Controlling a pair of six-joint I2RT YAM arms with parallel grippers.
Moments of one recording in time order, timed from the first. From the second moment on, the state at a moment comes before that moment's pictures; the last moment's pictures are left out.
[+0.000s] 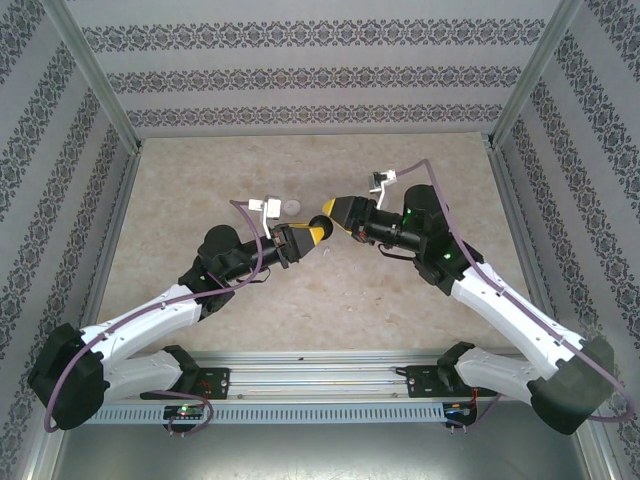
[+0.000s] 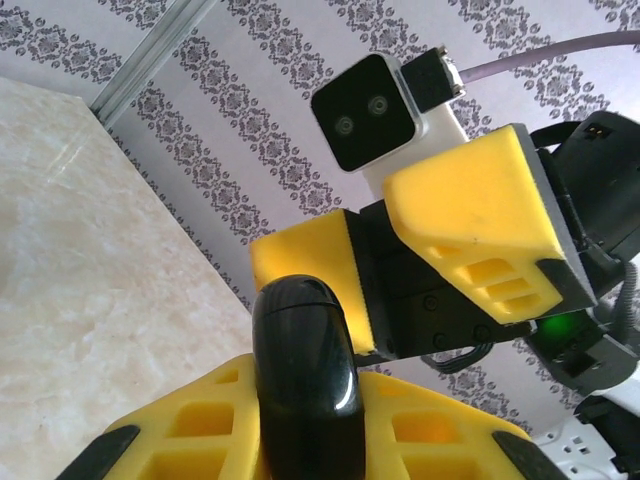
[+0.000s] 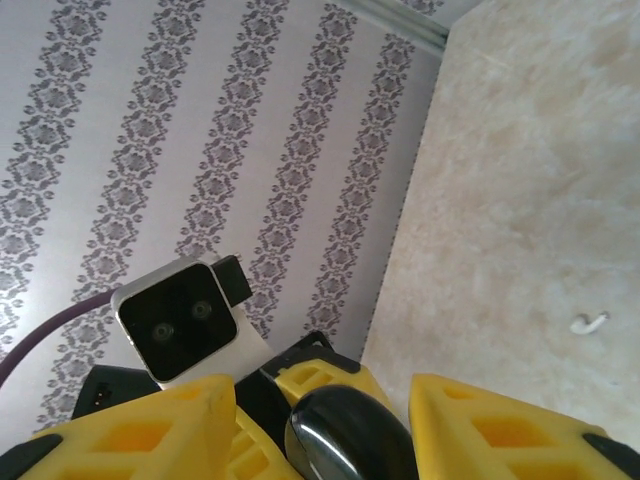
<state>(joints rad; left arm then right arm) -0.67 1.11 0.63 0.56 0.43 -0.85 0.58 1.10 0.92 0.02 -0.54 1.11</state>
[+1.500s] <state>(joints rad) -0.58 0.93 0.71 0.21 0.50 -0.80 0.57 1.24 1.15 -0.31 -0.69 0.78</state>
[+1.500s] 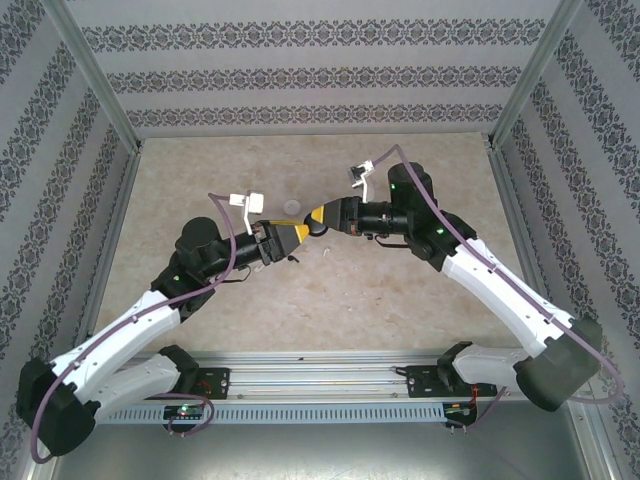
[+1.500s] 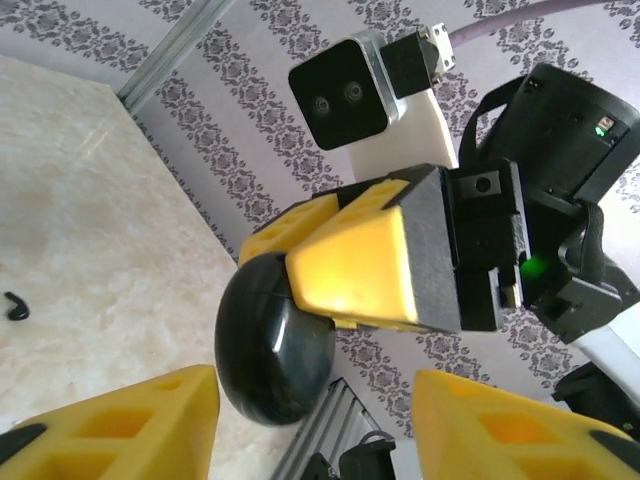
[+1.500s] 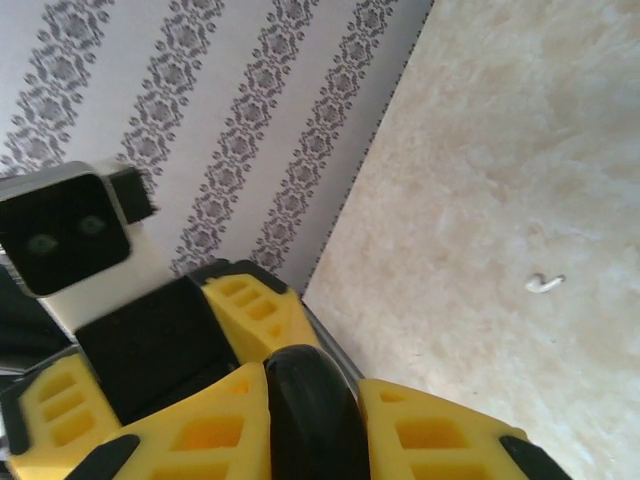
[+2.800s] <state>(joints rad) -0.46 1.05 0.77 0.29 0.89 -0.74 0.58 1.34 1.36 -0.50 -0.88 0.34</state>
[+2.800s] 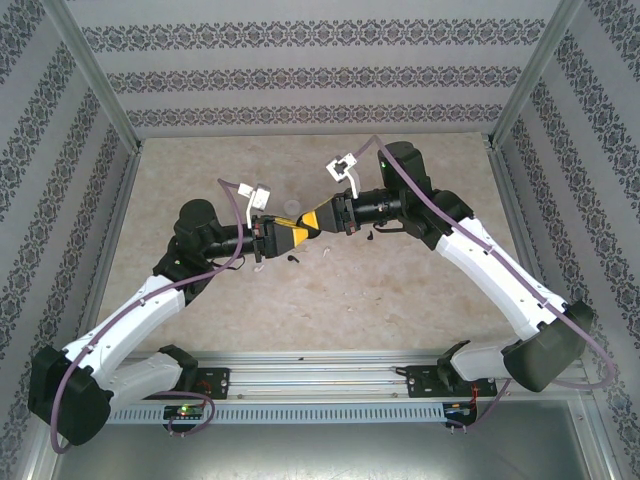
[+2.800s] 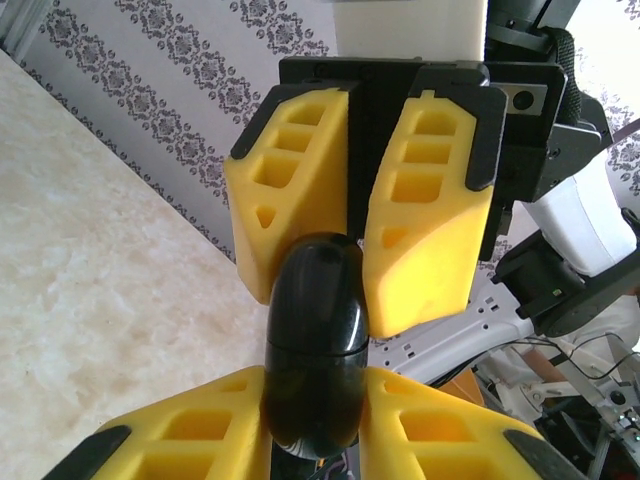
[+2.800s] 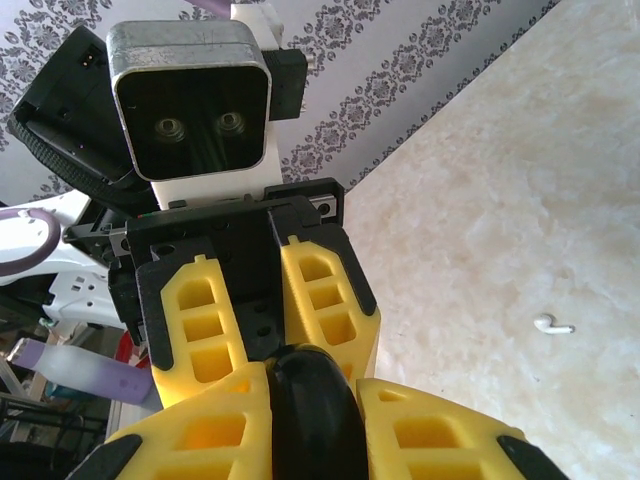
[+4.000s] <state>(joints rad) -0.46 1.04 0.73 0.33 0.90 -0.74 0.58 1.35 1.34 -0.48 -0.90 0.37</state>
